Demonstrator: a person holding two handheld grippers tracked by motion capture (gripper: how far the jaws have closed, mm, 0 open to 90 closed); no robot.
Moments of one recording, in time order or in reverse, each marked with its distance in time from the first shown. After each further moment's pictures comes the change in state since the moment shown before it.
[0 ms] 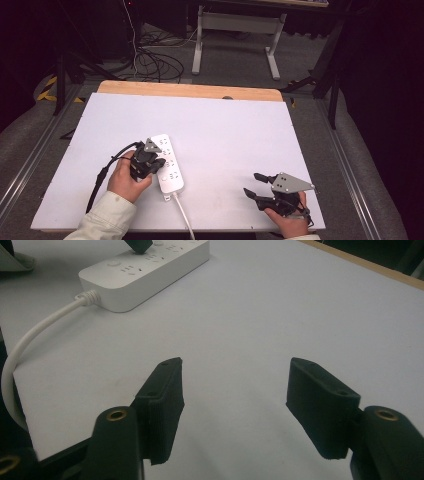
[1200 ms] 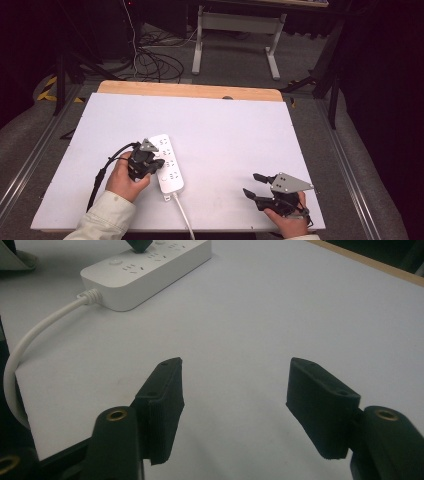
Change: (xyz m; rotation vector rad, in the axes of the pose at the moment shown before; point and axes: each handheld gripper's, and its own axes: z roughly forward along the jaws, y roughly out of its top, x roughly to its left) left arm 0.006 -0.005 -0.001 -0.014 -0.041 -0.050; right arm 0.001 0.000 0.001 0.004 0.007 0.000
